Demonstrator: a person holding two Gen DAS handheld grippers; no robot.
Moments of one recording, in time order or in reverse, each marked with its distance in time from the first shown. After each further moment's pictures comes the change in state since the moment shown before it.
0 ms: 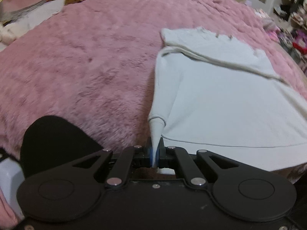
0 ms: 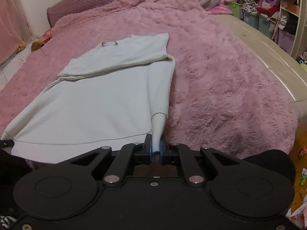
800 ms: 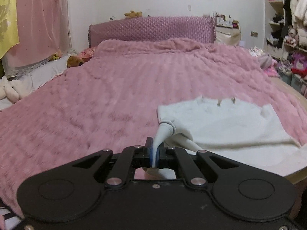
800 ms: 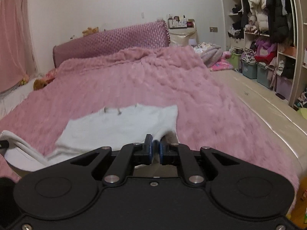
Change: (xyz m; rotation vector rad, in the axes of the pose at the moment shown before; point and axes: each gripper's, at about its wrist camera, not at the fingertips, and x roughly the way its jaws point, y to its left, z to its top) left arm 0.015 -0.043 0.097 0.098 -0.382 0.065; right arm 0.013 0.033 0.087 -0.037 -0.360 -0.023
